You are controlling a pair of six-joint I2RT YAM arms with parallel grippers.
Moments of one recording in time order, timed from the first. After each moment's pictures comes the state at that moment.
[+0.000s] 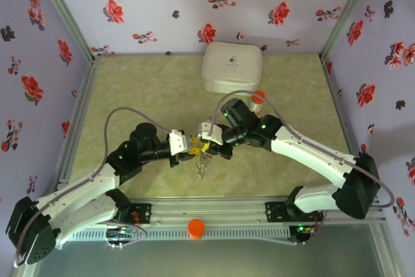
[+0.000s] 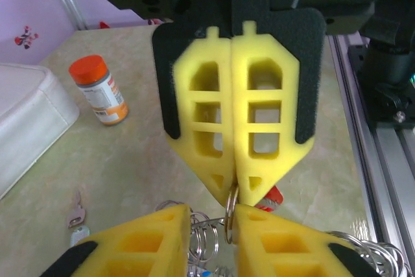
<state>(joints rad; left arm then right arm) -0.79 0.89 0.51 0.01 0.52 0.38 0.89 1.31 1.08 -0.64 -0.53 -0.56</state>
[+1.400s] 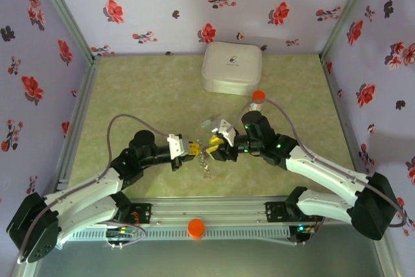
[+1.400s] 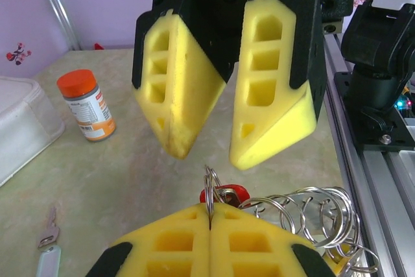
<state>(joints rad) -0.79 0.90 0.36 0.31 0.57 0.27 0.81 1.09 0.71 -0.16 -0.59 -0.15</state>
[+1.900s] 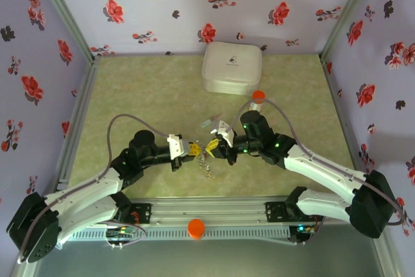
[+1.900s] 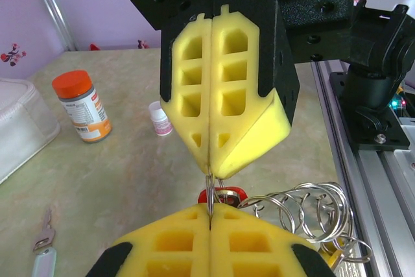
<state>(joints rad) -0.79 0.90 0.36 0.31 0.58 0.27 0.81 1.11 0.71 -0.16 -0.64 -0.15</state>
